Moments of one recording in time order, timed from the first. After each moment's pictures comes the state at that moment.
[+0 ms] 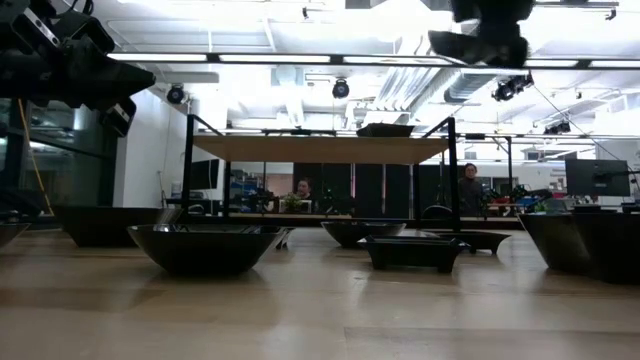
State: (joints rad) left arm -0.01 0.01 0.01 0.01 0.03 -0.35; right arm -0.35 1.16 1.26 -1.08 -0.29 0.38
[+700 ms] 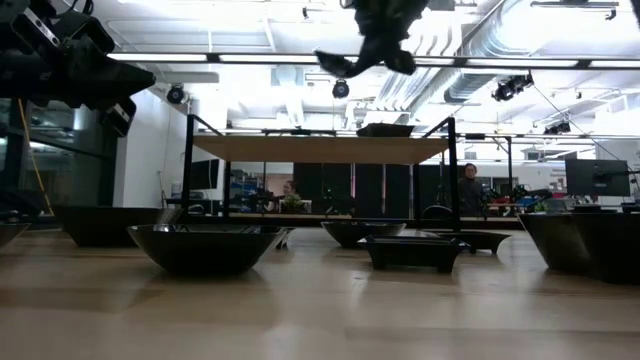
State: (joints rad) left arm -0.01 0.01 0.01 0.01 0.03 -0.35; right arm -0.50 1.77 1.92 -1.09 -0.30 0.26
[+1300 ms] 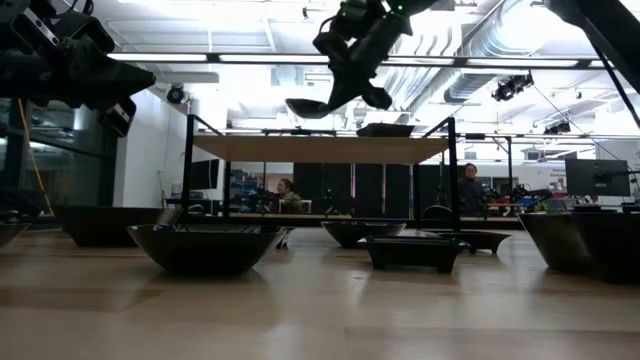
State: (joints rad) left arm -0.01 0.01 0.01 0.01 0.03 -0.35; right arm -0.56 2.01 2.07 -1.02 -0.30 0.47
